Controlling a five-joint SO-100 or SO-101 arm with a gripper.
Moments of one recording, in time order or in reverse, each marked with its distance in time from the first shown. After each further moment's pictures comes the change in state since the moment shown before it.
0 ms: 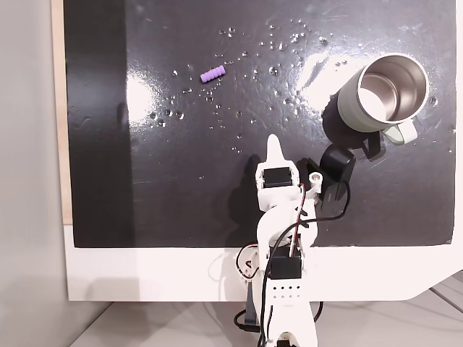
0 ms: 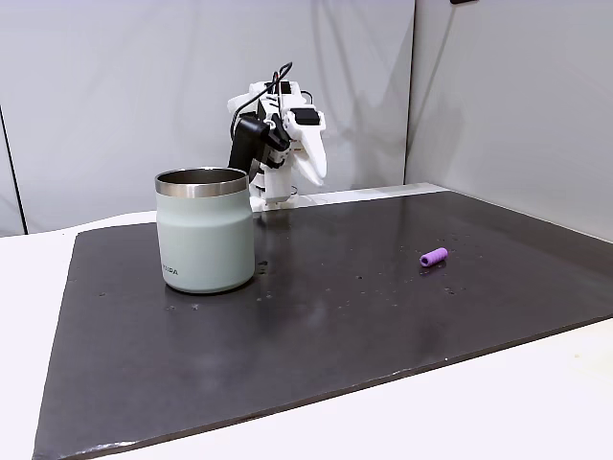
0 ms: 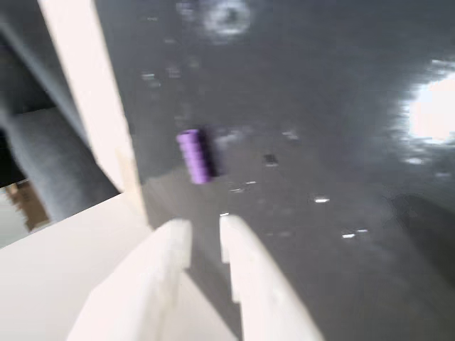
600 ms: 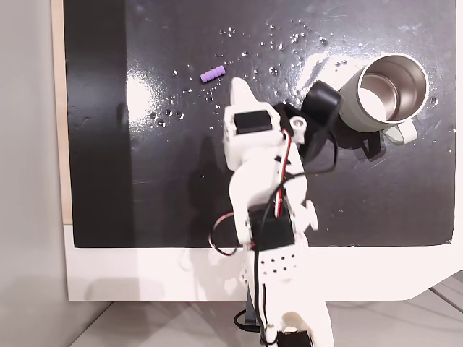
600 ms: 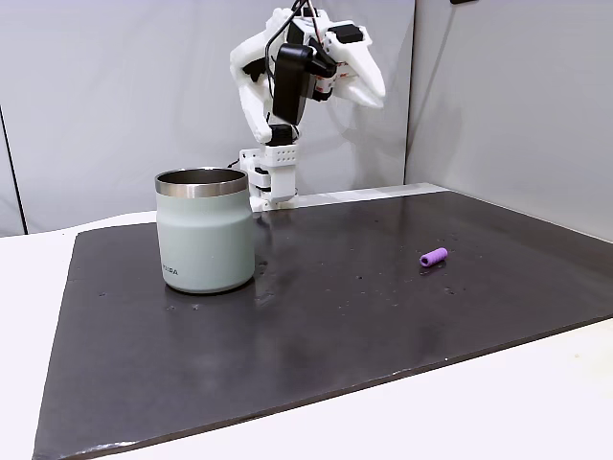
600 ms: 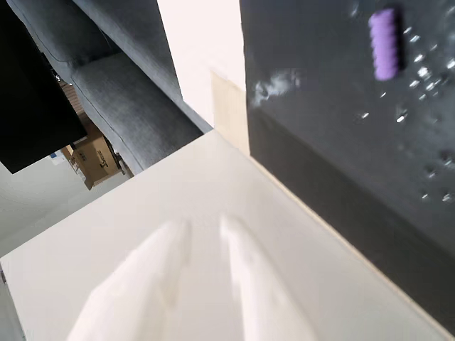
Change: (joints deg) arm -11.3 -47.5 -53.0 4.4 15.3
